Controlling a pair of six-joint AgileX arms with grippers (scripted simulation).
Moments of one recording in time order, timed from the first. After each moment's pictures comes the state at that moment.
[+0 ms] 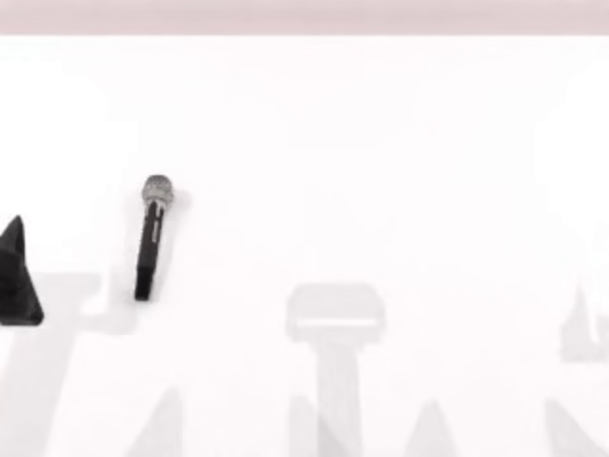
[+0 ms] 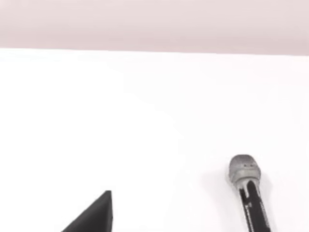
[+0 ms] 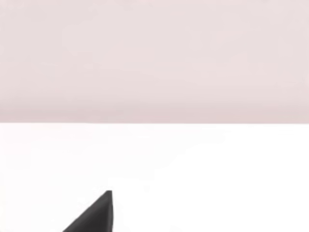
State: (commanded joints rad) left arm -0.07 0.37 0.32 -0.22 0.01 -0.05; right arm 0.00 0.00 0.00 0.00 0.00 0.00
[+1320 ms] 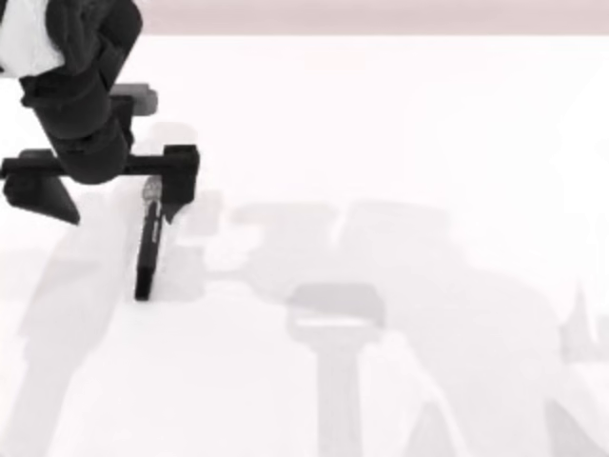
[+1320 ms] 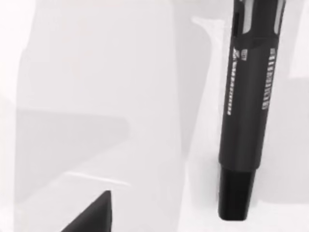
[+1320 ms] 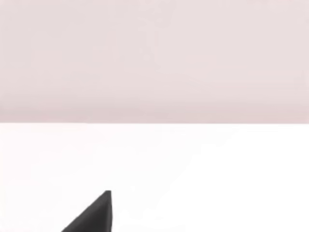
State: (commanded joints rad) left arm -0.26 1.96 1.48 -1.02 0.00 -0.23; right arm 0.00 0.00 0.00 0.00 0.00 0.00
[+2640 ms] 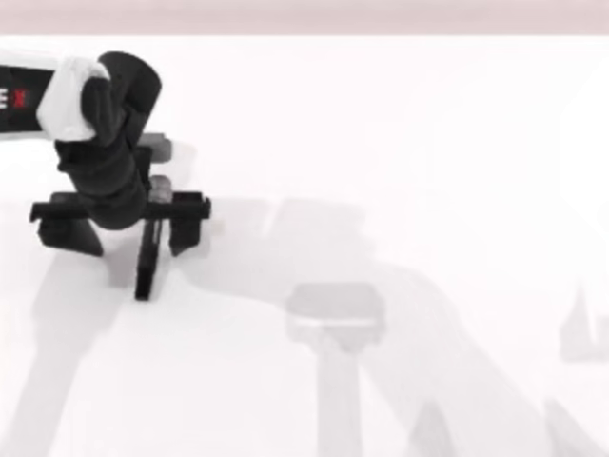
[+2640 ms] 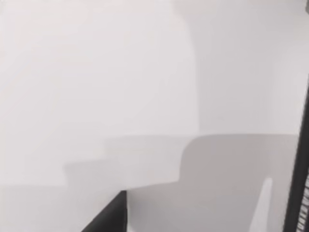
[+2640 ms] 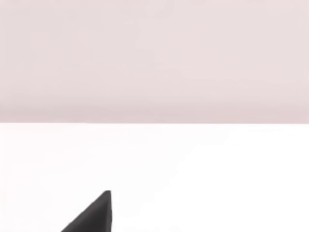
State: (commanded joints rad) left arm -0.26 2.13 1.32 -0.68 0.01 -0.23; right arm 0.00 0.00 0.00 0.00 0.00 0.00
